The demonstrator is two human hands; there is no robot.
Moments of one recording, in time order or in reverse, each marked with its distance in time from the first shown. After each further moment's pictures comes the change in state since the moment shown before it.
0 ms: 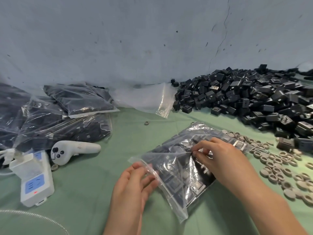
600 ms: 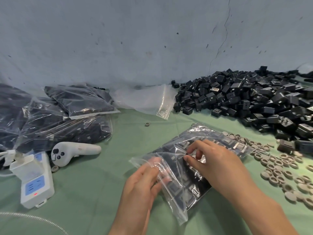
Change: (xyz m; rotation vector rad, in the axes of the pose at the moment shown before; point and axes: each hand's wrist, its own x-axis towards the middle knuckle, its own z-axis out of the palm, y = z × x) left_hand 0.001 -0.003 0.006 -0.023 -0.267 0.002; right_hand -0.002 -0.017 0.001 0.020 -0.006 -0.055
